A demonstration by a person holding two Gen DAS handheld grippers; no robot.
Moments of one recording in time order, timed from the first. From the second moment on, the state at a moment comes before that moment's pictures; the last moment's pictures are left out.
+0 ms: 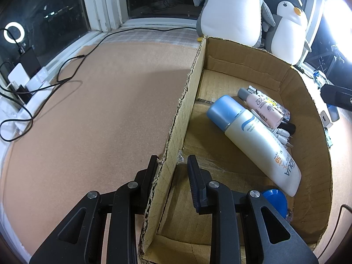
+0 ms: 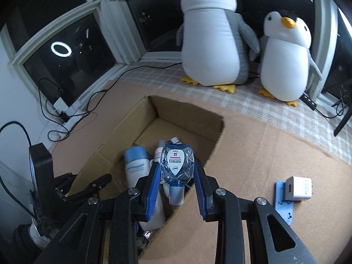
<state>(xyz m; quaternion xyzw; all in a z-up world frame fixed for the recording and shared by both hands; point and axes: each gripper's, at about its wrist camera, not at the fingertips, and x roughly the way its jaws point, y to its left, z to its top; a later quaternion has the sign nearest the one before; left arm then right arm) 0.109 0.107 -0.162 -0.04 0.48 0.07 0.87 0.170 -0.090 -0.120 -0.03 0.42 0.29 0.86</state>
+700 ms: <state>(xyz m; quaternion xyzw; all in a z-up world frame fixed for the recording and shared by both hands) 0.108 0.107 -0.162 -0.04 0.48 0.07 0.87 0.154 -0.044 -0.135 -0.10 0.41 0.28 0.86</state>
